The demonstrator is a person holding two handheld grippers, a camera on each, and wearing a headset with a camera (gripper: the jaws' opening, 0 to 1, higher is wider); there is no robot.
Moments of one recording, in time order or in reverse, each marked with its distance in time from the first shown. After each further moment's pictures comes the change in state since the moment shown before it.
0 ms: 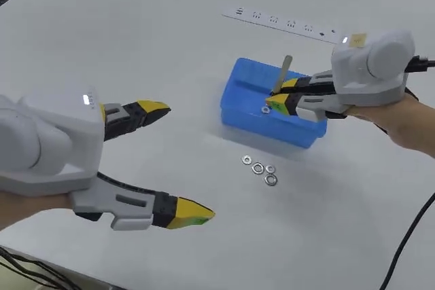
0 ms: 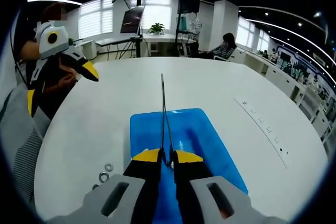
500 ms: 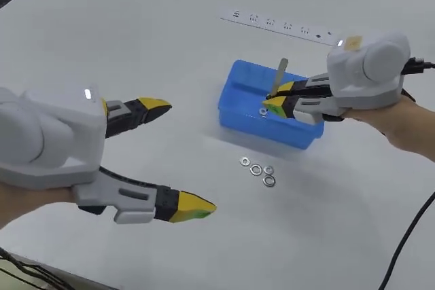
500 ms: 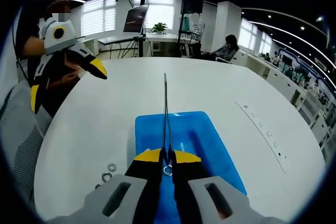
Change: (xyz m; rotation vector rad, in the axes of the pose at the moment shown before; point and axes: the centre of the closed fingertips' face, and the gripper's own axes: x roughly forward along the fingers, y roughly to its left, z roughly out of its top) left arm 0.008 0.012 0.009 0.003 -0.018 0.001; right arm -0.003 0.006 0.006 -0.043 0.004 0.002
